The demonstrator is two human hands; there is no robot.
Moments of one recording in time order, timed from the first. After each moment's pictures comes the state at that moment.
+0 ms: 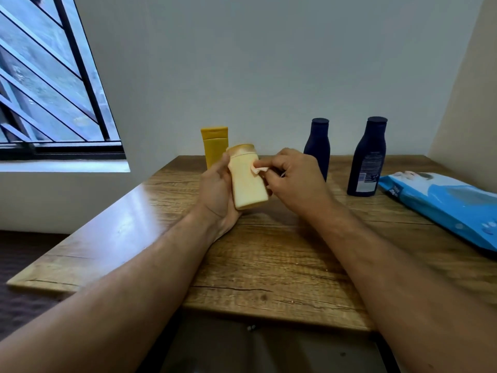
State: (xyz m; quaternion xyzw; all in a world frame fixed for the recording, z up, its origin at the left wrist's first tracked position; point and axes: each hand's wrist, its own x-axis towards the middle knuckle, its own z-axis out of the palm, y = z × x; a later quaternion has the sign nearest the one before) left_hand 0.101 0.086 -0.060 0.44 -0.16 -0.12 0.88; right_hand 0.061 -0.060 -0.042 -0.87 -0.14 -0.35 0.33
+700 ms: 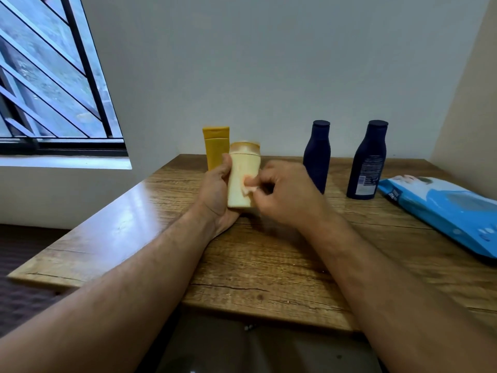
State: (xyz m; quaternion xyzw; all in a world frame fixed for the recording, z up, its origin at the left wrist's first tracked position) left_hand 0.100 0.088 -0.060 0.45 -0.14 -0.13 0.87; right_hand 0.042 -0.048 -0.043 -0.89 -0.18 -0.31 0.29
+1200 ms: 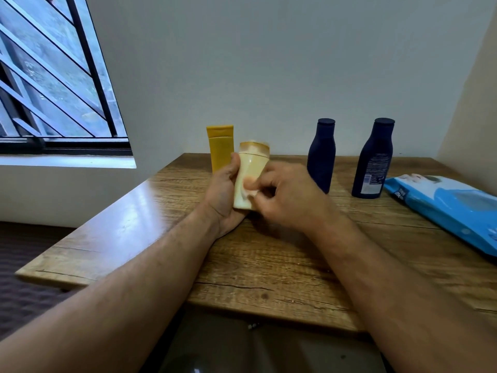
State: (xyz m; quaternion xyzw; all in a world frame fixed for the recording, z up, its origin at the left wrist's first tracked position) left_hand 0.095 0.089 -0.060 0.47 -0.16 -0.13 0.86; right_hand 0.041 -0.045 -0.044 -0.89 -0.22 -0.30 0.26
